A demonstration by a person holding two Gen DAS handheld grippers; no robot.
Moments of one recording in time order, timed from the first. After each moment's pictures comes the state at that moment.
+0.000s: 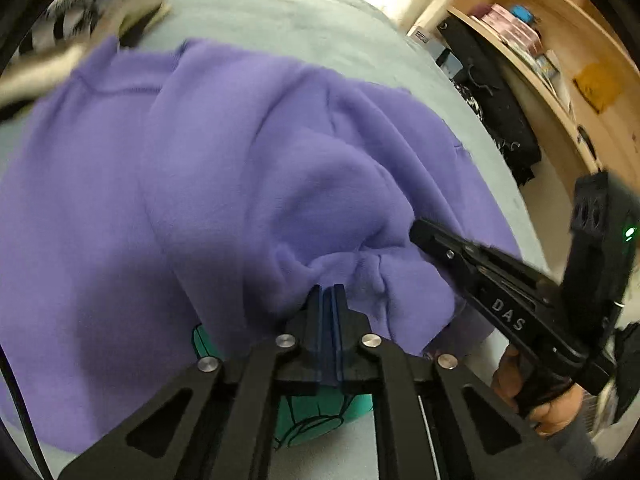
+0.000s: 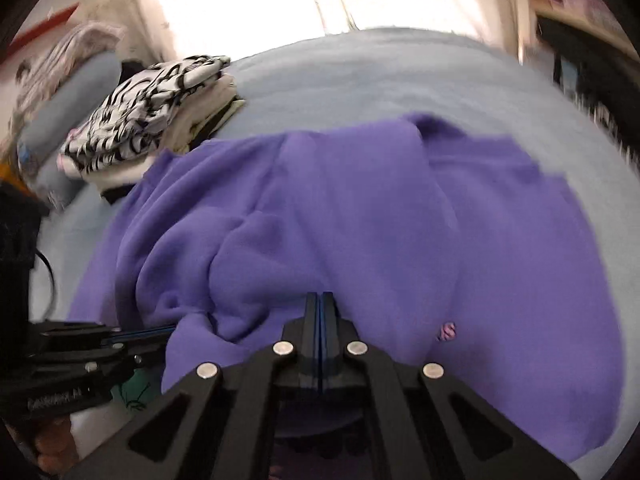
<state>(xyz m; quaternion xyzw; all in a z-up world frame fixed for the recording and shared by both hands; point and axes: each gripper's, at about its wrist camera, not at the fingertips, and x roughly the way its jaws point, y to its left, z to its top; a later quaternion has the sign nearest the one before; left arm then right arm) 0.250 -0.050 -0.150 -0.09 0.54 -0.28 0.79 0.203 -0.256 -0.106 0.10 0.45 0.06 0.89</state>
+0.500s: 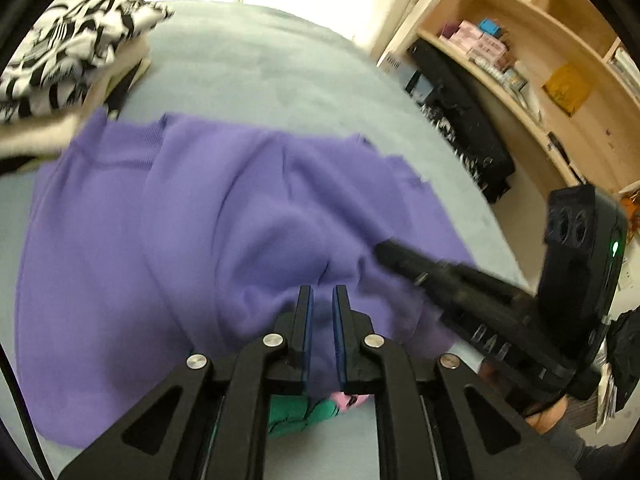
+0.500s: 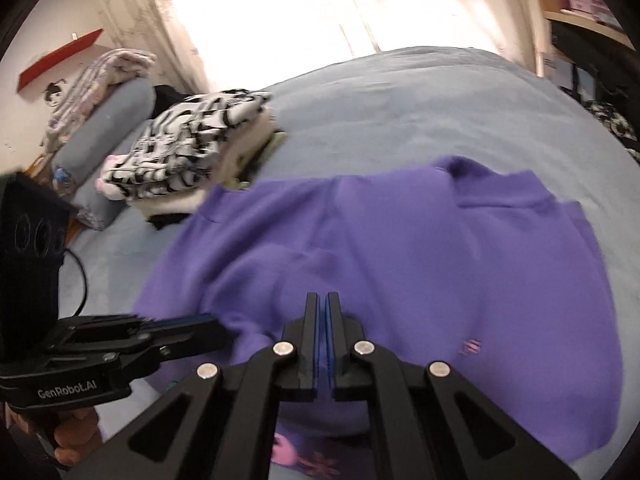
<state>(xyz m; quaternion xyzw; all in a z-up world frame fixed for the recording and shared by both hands) 0.241 -0.051 -0.090 -0.09 0.48 -0.31 0.82 0.196 -0.244 -0.064 0.12 0.40 0.12 0.90</state>
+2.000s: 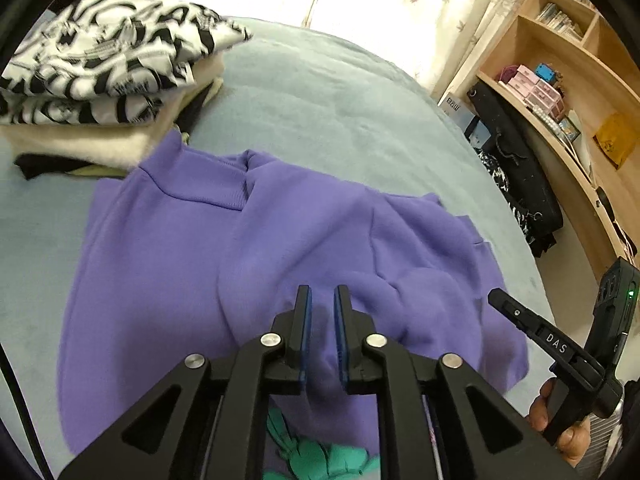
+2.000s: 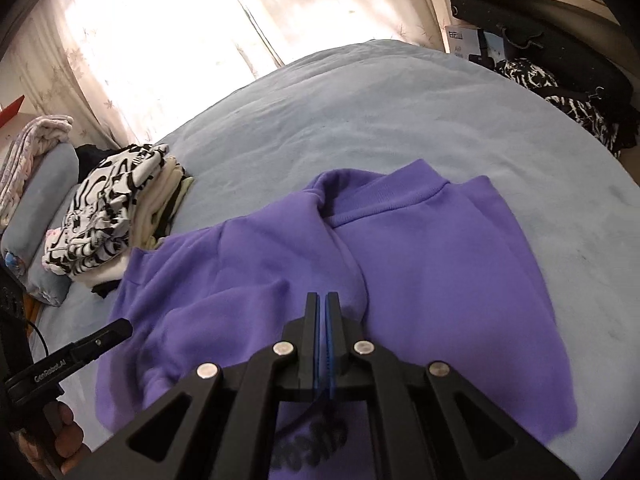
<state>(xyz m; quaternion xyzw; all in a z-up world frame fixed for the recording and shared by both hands) 0.276 -0.021 -0.090 -0.11 0.46 -0.20 0.86 0.198 -0.310 -0.062 0.20 0.40 -0.03 0.89</state>
